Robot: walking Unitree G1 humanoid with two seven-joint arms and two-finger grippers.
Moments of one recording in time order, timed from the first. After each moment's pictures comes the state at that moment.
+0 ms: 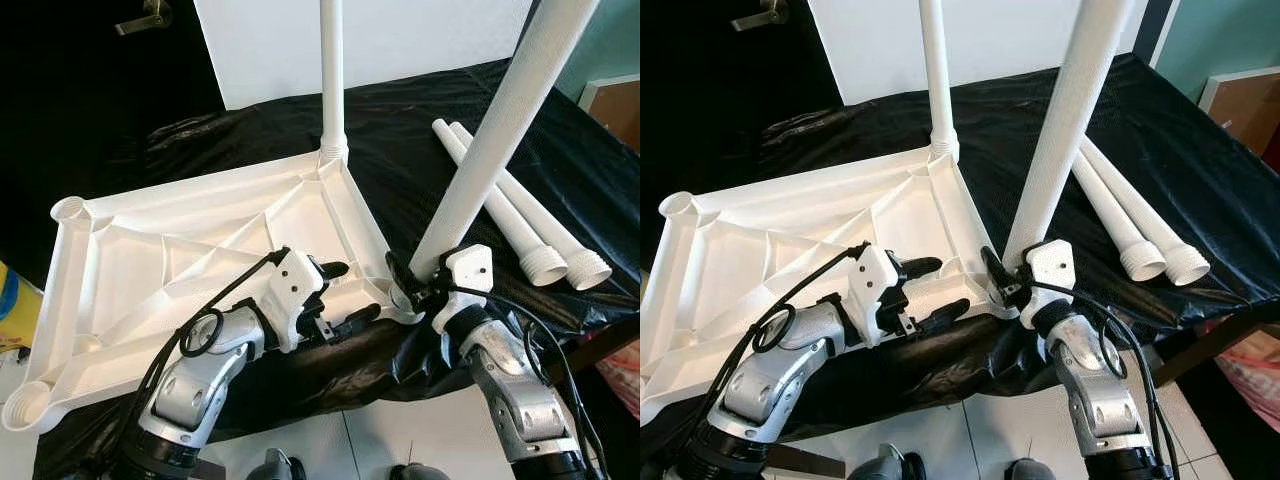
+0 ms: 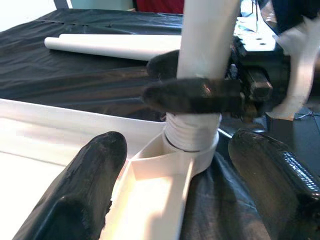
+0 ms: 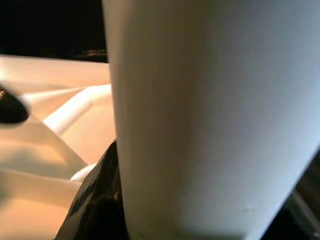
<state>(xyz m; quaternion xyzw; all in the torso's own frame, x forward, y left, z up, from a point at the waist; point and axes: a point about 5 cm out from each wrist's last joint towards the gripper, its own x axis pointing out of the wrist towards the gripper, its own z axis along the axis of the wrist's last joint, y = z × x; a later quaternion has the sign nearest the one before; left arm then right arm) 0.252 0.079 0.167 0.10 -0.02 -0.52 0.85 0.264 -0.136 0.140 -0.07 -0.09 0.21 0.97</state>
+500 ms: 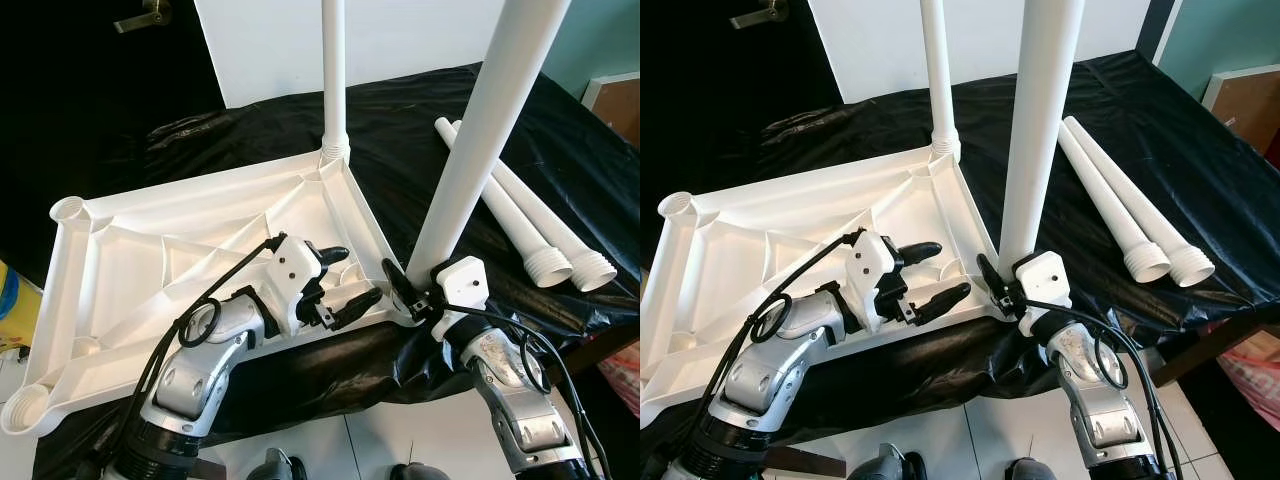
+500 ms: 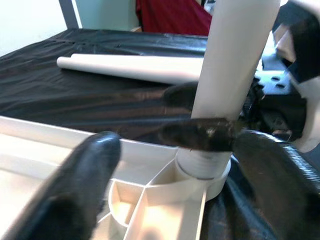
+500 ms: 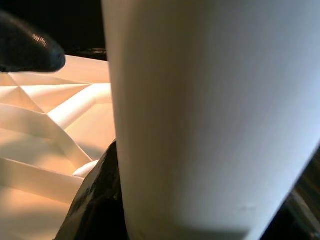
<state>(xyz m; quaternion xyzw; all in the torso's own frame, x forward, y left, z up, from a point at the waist) 0.257 0.078 0.181 0.07 -0.05 -0.52 0.85 0.260 -0.134 0.142 -0.09 -0.12 0.22 0.96</state>
